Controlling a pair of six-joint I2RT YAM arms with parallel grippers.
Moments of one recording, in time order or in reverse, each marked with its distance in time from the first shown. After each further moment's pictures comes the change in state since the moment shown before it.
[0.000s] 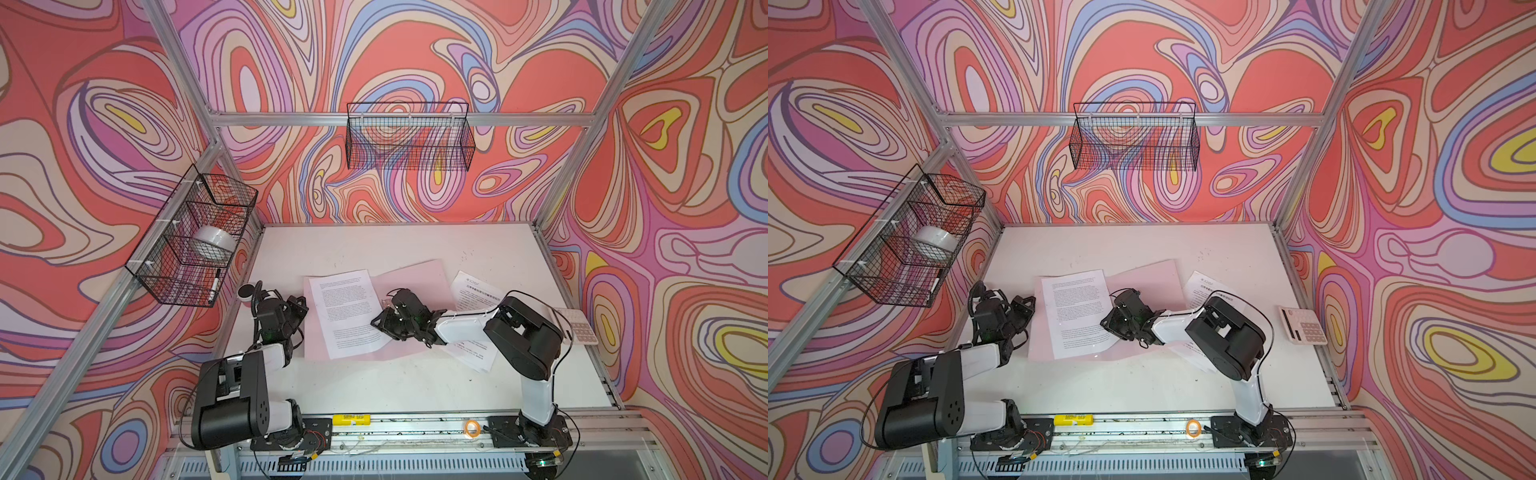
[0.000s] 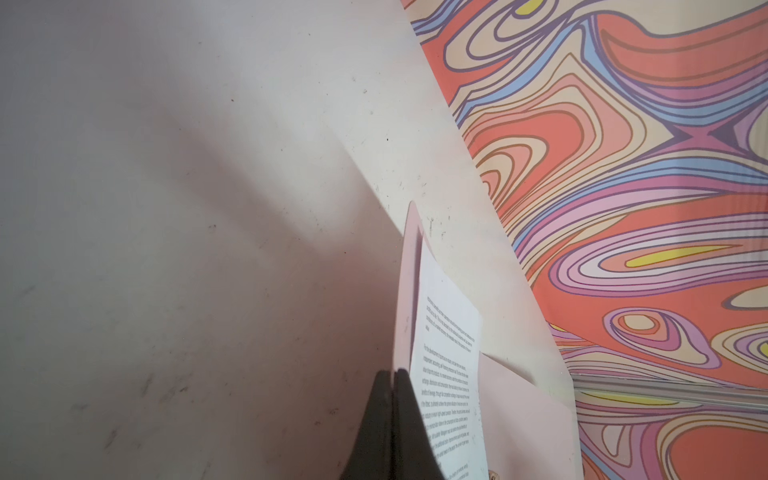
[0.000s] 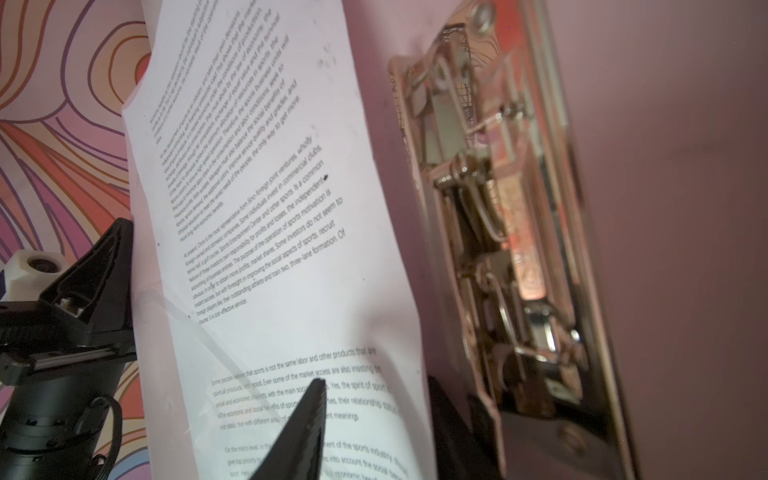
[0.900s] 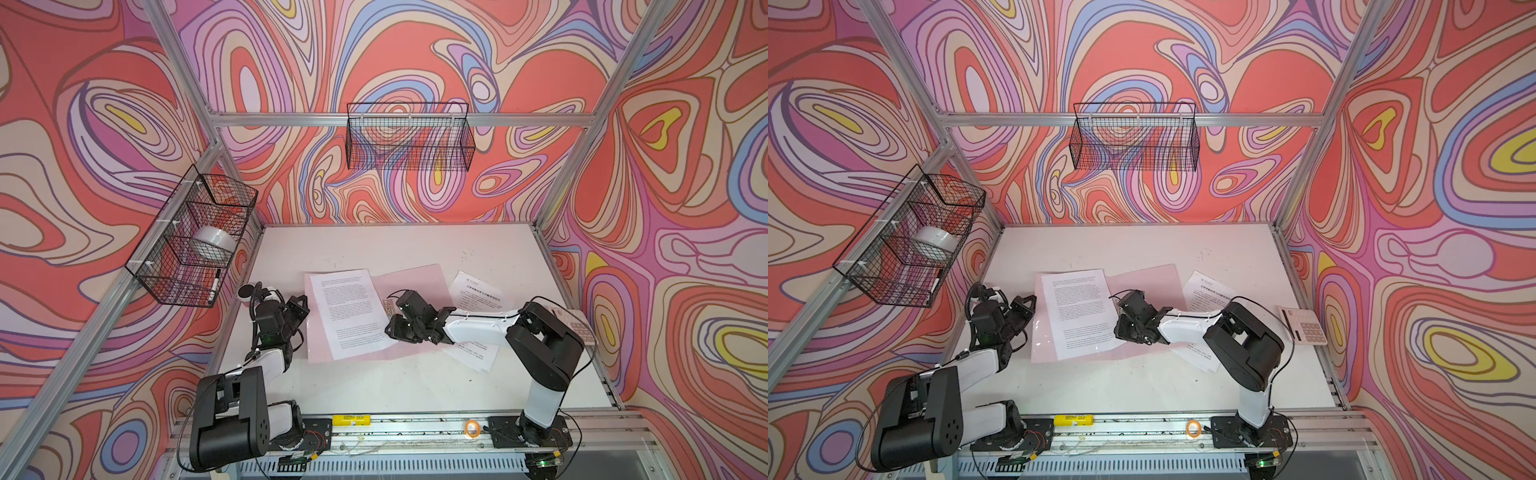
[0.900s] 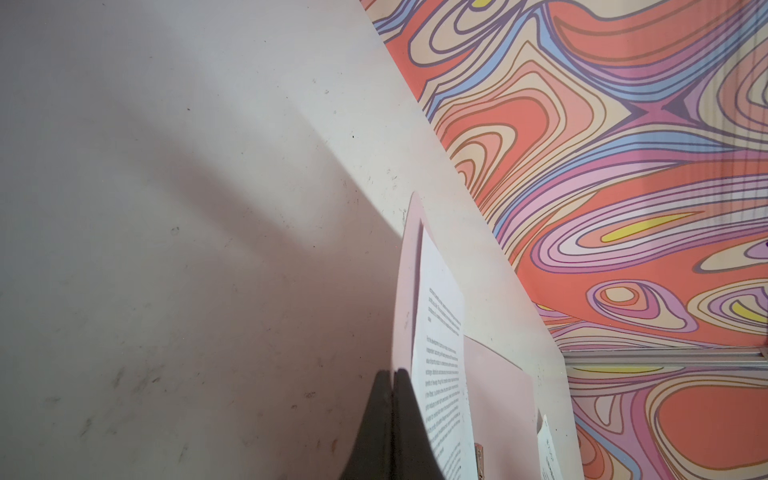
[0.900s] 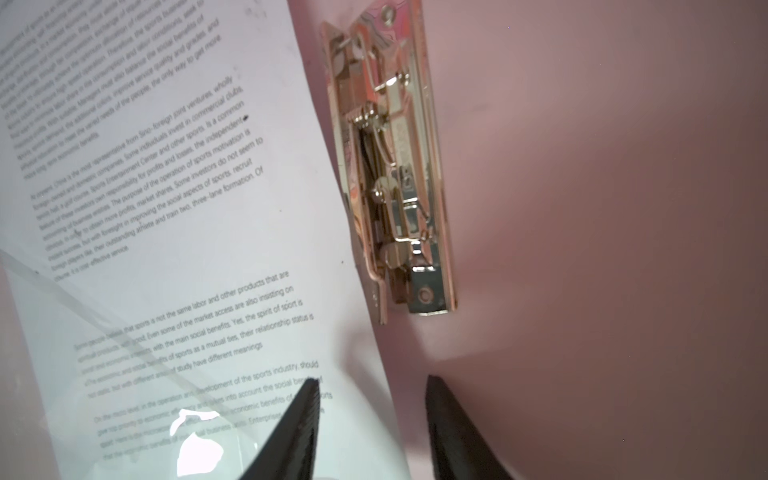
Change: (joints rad) left arm -0.006 -0.094 -0.016 -0.043 0.027 0.053; right arm 0.000 -0.129 -0.013 -0.316 0.087 -0.244
